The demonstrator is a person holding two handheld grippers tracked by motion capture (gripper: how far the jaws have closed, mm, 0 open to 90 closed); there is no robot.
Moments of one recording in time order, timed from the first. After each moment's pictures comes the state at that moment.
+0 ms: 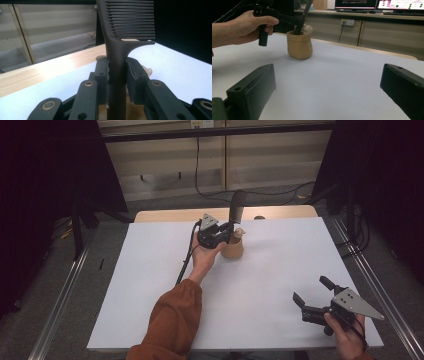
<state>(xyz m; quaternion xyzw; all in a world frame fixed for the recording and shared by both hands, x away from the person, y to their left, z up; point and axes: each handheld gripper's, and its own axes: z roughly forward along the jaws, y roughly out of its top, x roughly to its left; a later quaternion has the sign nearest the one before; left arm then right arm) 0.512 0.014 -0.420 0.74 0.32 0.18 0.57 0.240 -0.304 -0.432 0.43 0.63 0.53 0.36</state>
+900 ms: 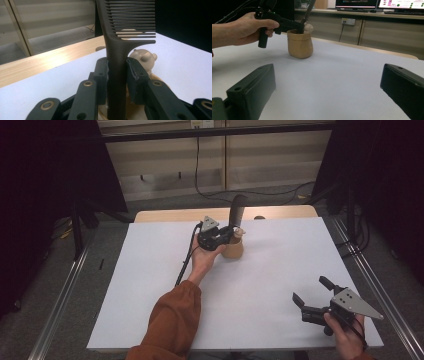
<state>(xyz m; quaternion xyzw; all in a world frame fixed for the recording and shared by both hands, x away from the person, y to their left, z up) 0.514 0.016 -0.430 0.75 0.31 0.17 0.55 0.241 -0.303 -0.432 0.42 0.64 0.53 0.36</state>
